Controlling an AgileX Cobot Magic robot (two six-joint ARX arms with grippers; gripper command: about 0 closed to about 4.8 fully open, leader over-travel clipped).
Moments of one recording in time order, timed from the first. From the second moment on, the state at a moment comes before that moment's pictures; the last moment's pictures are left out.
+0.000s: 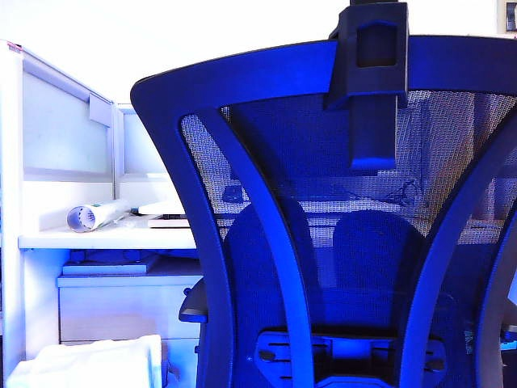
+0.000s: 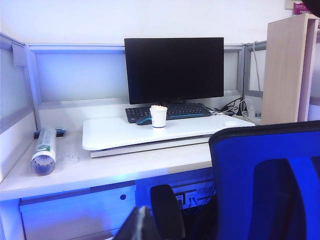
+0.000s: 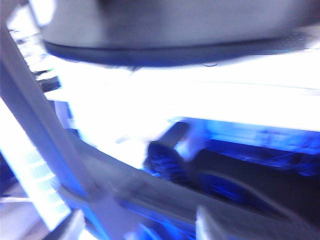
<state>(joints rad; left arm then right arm) -0.04 0.00 0.01 0.27 0.25 -0.04 0.39 0.41 0.65 -0.32 -0.10 0.13</state>
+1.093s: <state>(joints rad) -0.04 0.00 0.01 0.20 0.25 -0.02 0.24 0.01 0.17 -0.31 0.23 0.07</state>
